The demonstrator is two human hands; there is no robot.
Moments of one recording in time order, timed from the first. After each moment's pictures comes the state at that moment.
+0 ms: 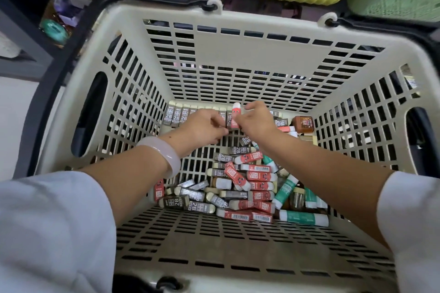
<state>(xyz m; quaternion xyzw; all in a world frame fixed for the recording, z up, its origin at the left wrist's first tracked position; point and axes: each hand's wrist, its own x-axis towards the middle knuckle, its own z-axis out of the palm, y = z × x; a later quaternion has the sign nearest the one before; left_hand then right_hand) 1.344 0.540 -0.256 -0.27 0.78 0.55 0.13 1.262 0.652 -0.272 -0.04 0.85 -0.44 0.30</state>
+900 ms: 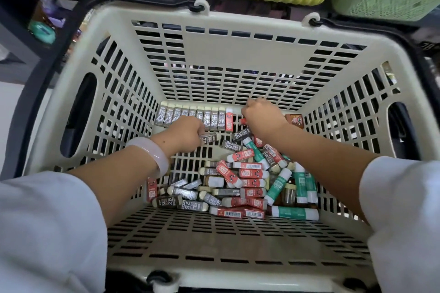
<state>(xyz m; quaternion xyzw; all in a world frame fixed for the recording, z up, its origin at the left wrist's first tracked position) 1.350 0.531 -0.258 -0.19 0.90 0.30 0.24 1.235 0.678 -0.266 -0.44 0.89 0.08 0.10</state>
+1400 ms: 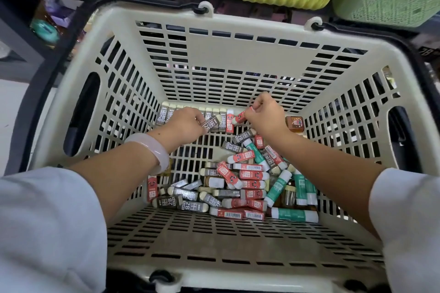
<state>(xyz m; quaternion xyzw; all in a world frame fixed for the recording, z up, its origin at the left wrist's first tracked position) 1.345 0.527 -0.255 -0.31 0.82 0.46 0.15 1.239 0.678 -0.272 -0.13 0.90 -0.38 0.18</state>
